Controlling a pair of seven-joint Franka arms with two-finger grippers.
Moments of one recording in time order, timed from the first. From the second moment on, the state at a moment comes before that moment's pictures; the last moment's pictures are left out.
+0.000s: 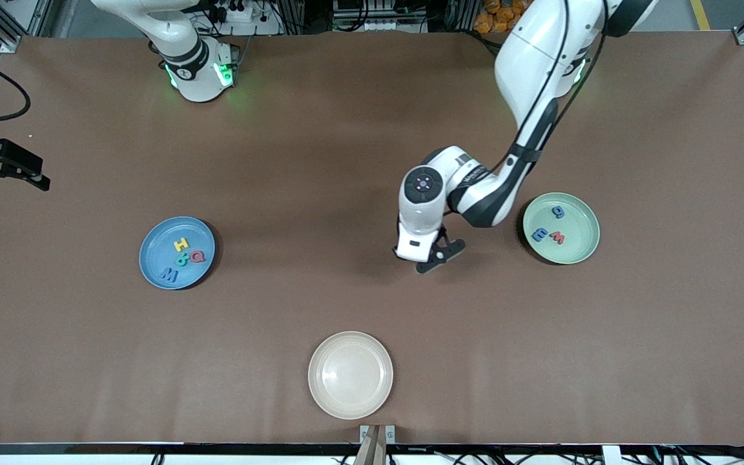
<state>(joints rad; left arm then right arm) -0.54 0.71 -0.13 -1.63 0.22 2.31 -1.29 0.07 0.05 -0.14 -1.51 0.04 1.60 -0.19</state>
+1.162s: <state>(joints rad) -0.15 0.40 -0.21 -1.99 0.22 2.16 -0.55 0.07 0.05 -0.14 -1.51 0.04 1.60 -0.19</state>
